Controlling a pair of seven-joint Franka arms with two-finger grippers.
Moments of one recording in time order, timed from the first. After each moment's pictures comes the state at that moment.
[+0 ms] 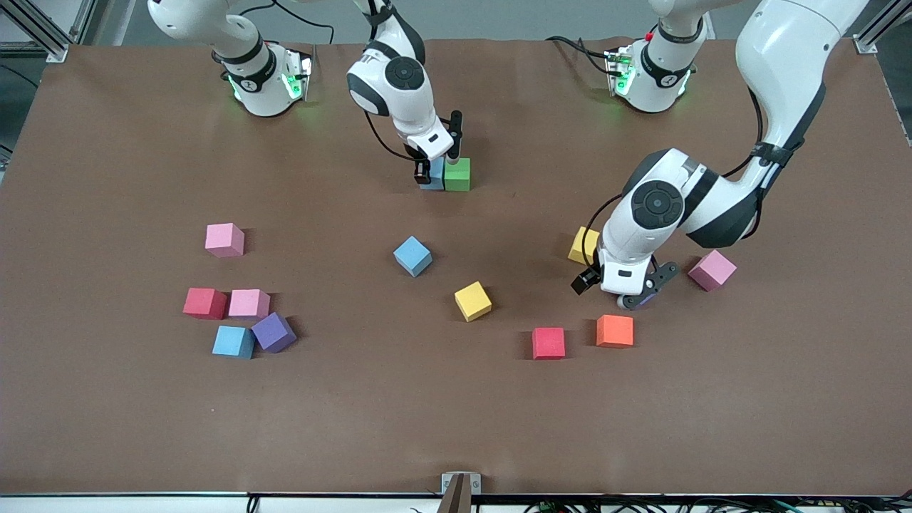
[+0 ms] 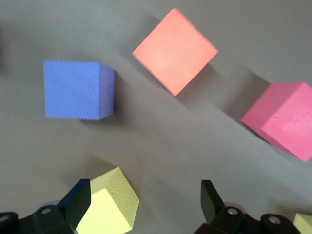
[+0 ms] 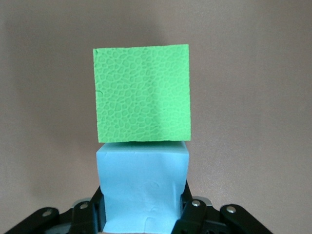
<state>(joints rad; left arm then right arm) 0.28 0.51 -0.76 -1.92 0.46 2.22 -1.40 1.03 0.31 -0.01 -2.34 0.06 2.67 -0.53</state>
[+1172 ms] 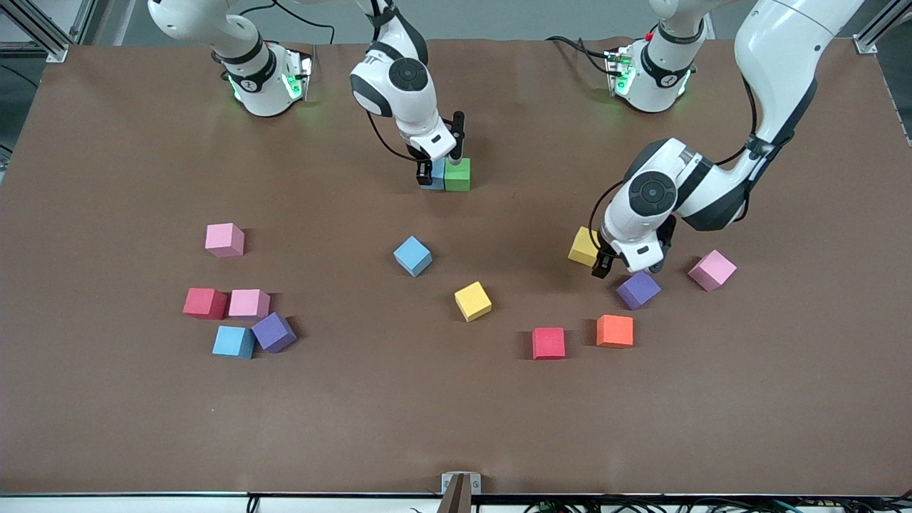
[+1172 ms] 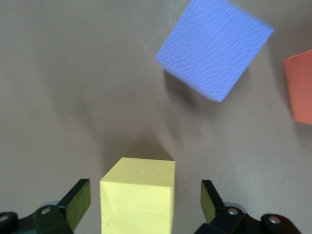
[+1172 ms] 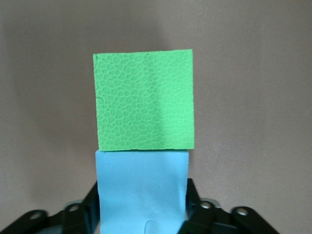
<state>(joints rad) 0.36 0.46 -0.78 -2.16 0.46 2.31 -1.92 1.04 0.33 -0.01 -2.32 0.06 2.66 -0.53</state>
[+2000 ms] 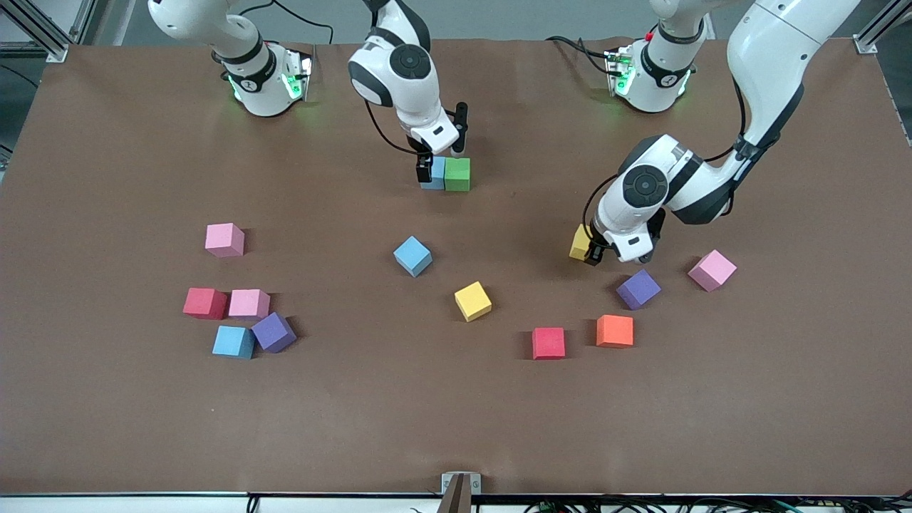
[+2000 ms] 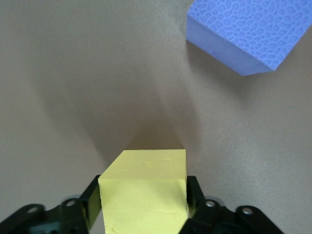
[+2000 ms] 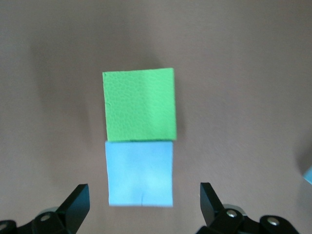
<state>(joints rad) 0.36 0.47 -0.78 -2.23 0.46 2.40 -1.93 1.03 0.22 -0.03 -2.27 0.06 2.49 -0.52</state>
